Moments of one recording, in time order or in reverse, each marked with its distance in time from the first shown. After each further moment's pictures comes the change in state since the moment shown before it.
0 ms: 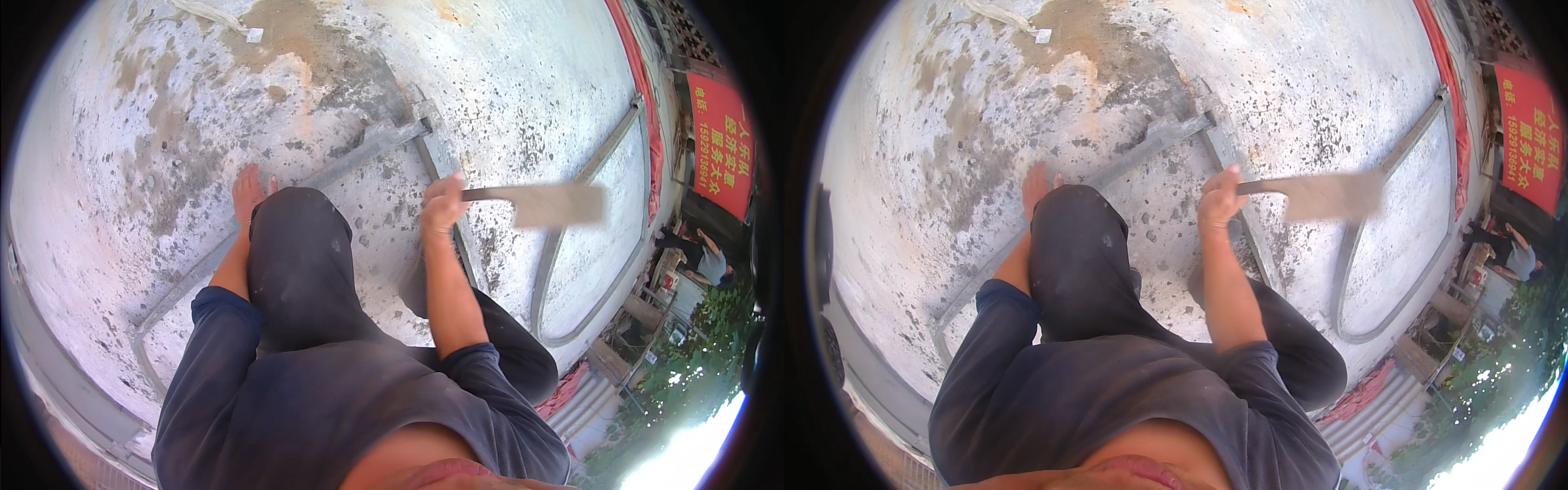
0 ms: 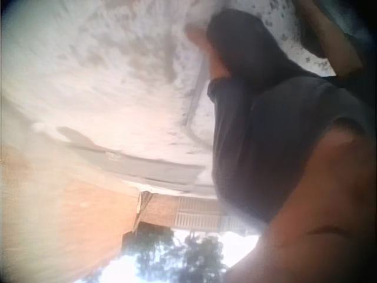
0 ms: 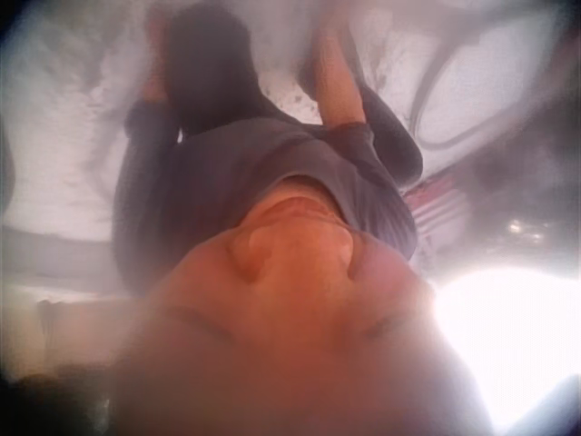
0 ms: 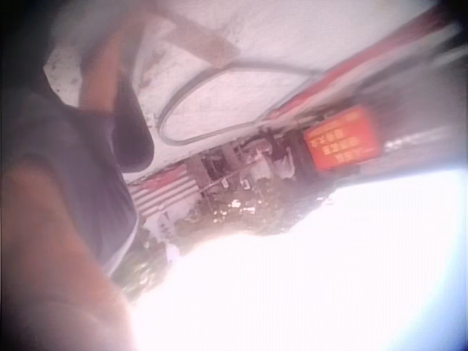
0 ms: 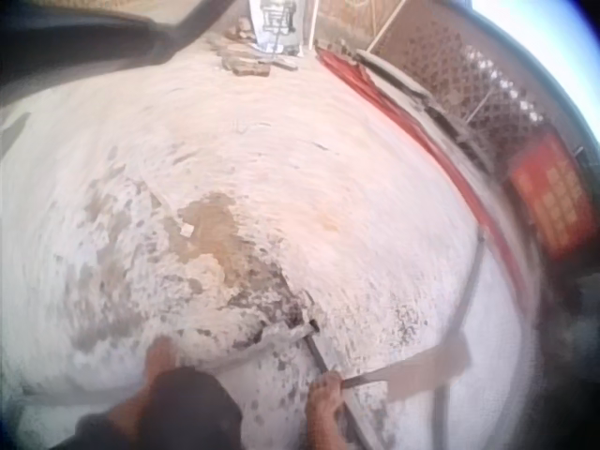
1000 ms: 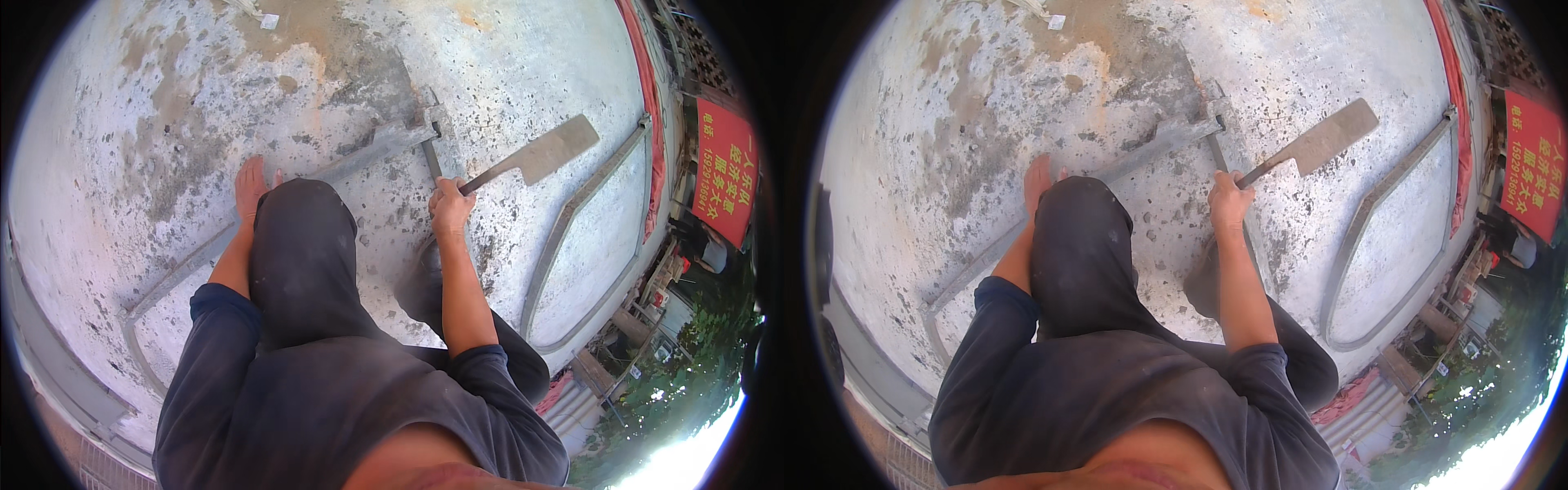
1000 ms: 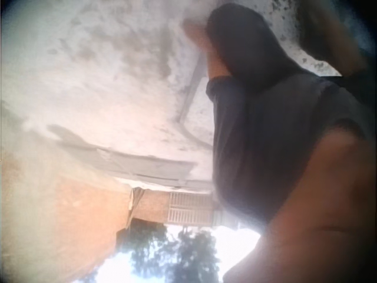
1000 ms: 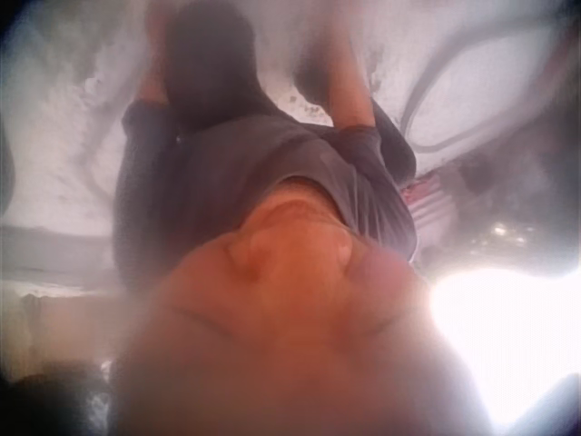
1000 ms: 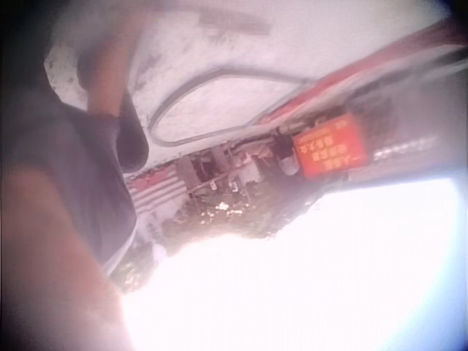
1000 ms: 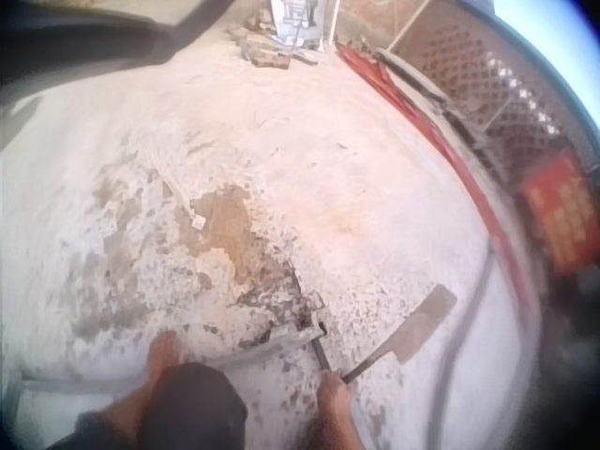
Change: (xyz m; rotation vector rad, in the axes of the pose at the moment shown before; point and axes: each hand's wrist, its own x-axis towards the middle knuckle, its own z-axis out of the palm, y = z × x) left_hand -0.005 -0.002 0.000 -0.053 -0.029 -0.014; right_hand 0.026 -0.008 -0.009 -0.097 -0.158 0.366
